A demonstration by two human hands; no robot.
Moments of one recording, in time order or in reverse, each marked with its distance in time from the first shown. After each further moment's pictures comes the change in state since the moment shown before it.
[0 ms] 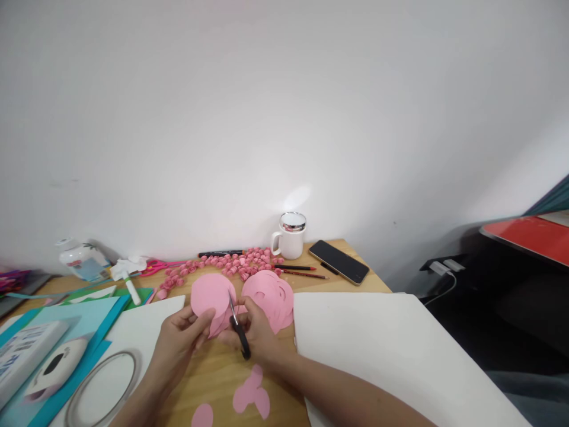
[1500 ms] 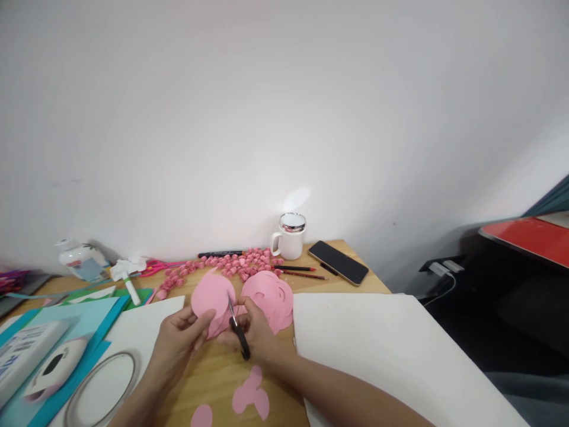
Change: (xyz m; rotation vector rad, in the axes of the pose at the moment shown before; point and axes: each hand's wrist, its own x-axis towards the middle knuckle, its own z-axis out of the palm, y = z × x) left_hand 0.004 -0.004 -0.004 0.044 -0.022 0.005; right_hand 0.001 0.001 0.000 -0.001 -0.016 0.003
